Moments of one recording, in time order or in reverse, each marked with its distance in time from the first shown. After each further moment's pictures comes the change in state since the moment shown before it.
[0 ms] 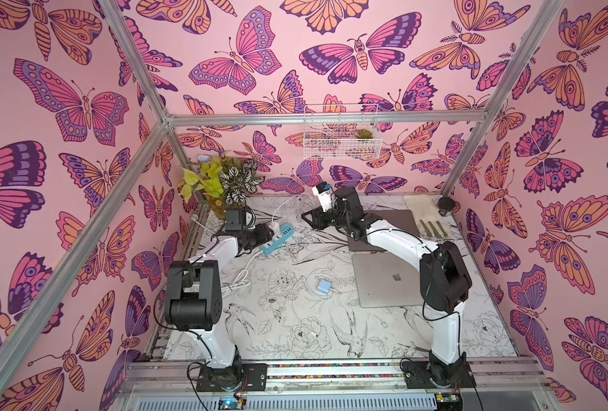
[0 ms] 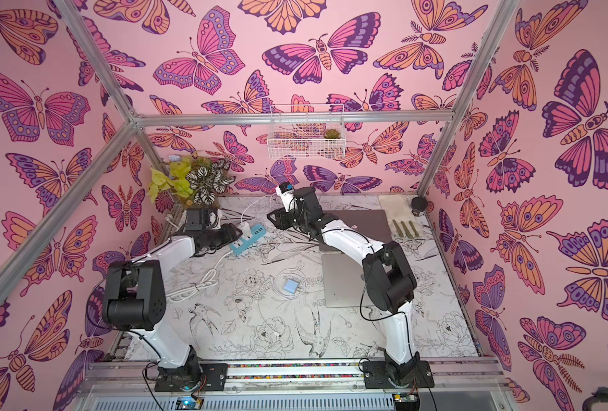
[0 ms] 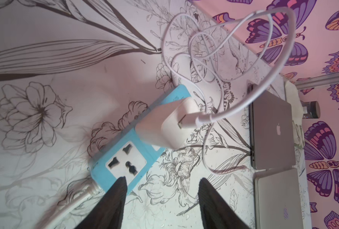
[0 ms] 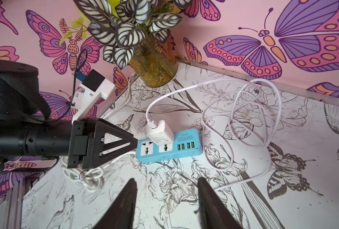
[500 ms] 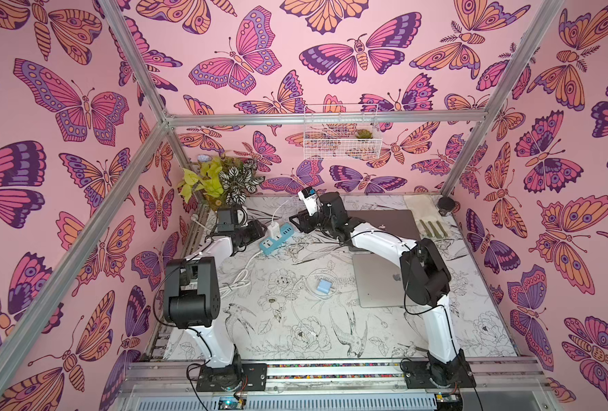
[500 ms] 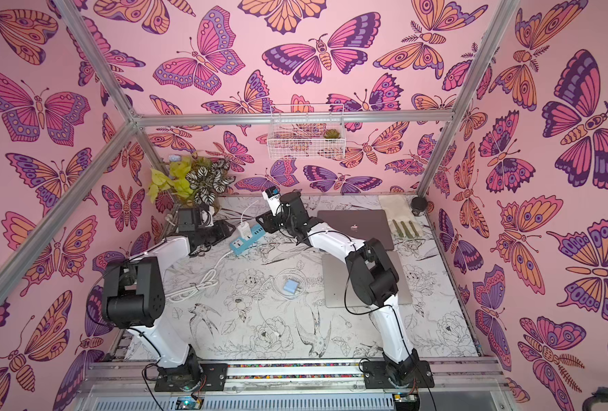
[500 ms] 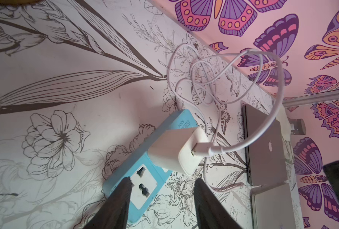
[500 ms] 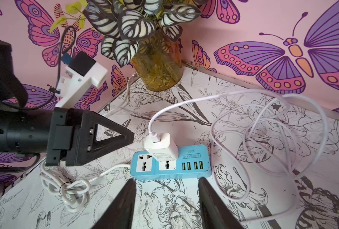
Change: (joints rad) left arm 0.060 0.023 -0.012 0.092 0.044 -0.015; right arm 0.066 0.128 0.097 0.087 0.063 -0.041
